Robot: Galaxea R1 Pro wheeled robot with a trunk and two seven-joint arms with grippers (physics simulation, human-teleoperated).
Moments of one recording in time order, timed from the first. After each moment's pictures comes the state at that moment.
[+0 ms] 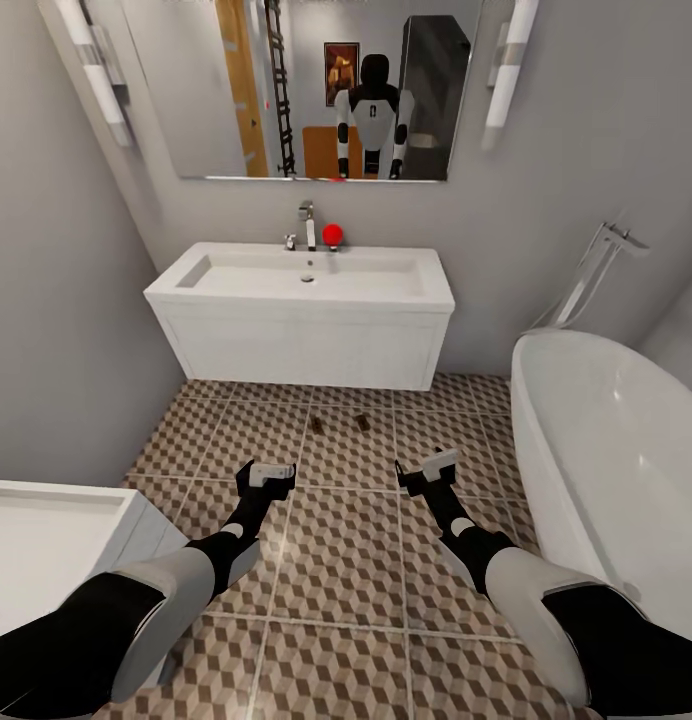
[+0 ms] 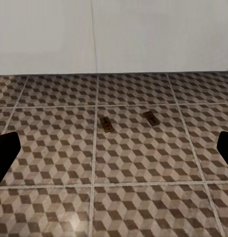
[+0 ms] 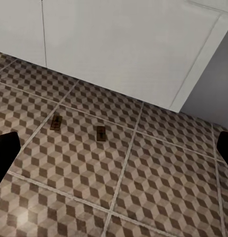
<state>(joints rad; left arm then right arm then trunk) -0.99 -0.11 -0.27 0.08 0.16 -0.63 0.06 -0.97 0.07 0.15 -0.02 0.22 -0.60 -0.12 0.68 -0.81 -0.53</state>
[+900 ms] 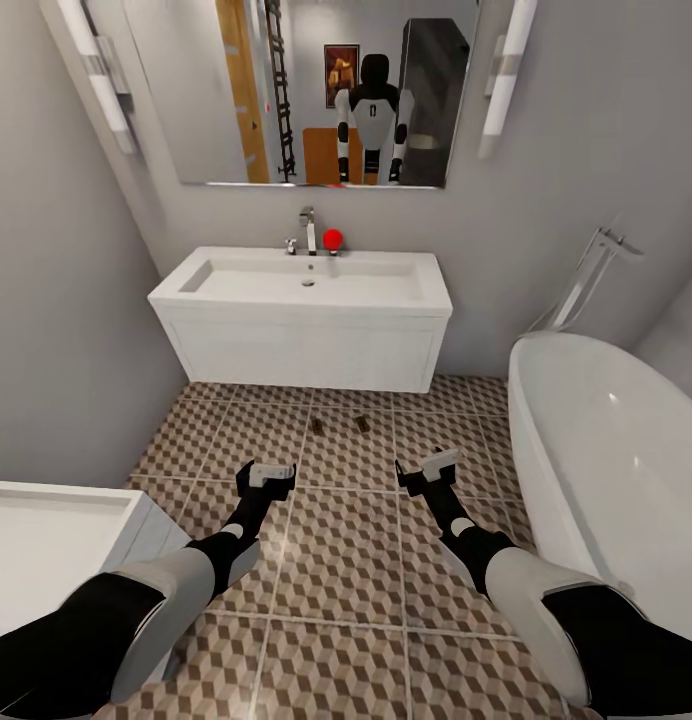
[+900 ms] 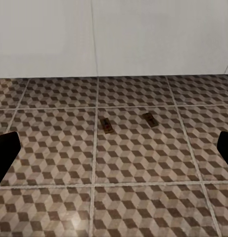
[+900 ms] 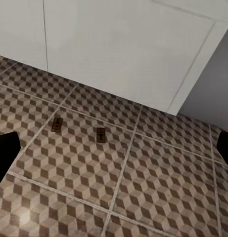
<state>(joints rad) -0.99 -0.11 -0.27 0.08 0.16 -0.63 0.06 -0.97 0.07 0.15 -0.02 0.22 -0.60 -0.12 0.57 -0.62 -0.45</state>
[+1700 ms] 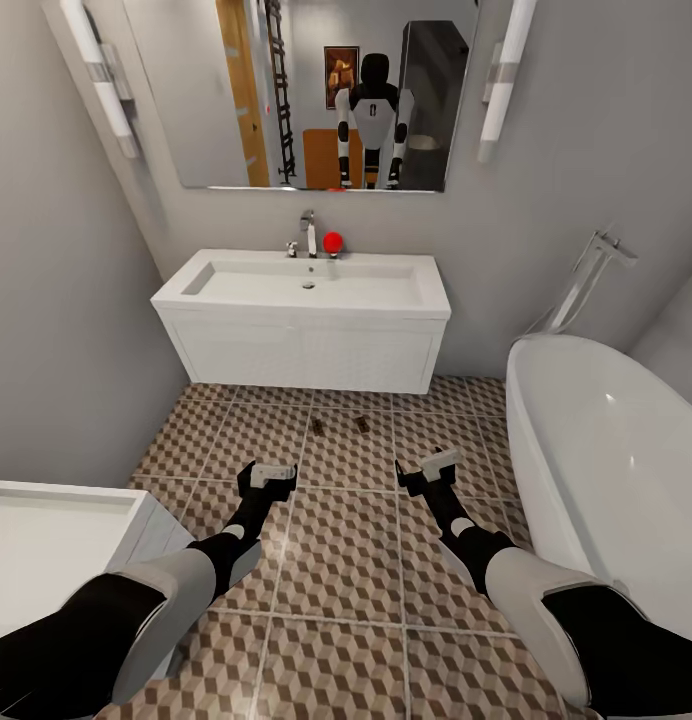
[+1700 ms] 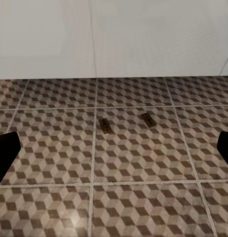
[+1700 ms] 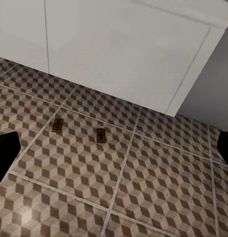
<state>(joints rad) -0.99 -0.11 -0.27 0.08 0.16 -0.63 0.06 -0.97 0.07 0.15 -0.02 0.22 -0.60 -0.12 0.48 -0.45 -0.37</state>
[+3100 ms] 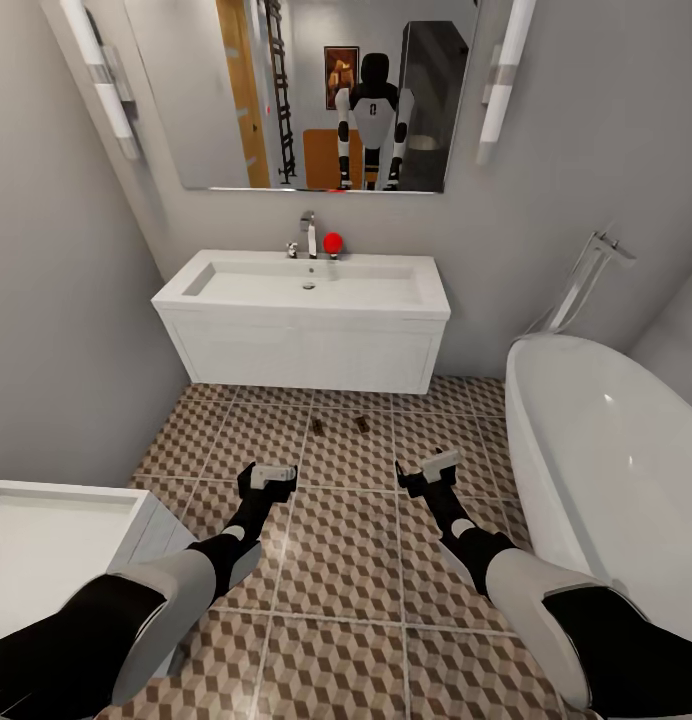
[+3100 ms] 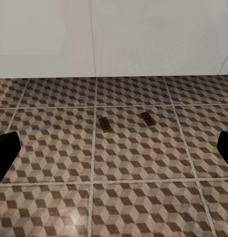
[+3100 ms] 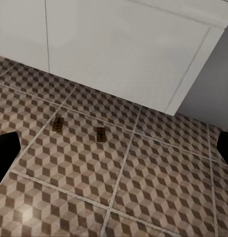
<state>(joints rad) -0.99 -0.11 -0.27 0.08 0.16 -0.63 0.06 -0.96 0.07 0.15 -0.02 0.22 -0.60 -0.12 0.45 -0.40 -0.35</state>
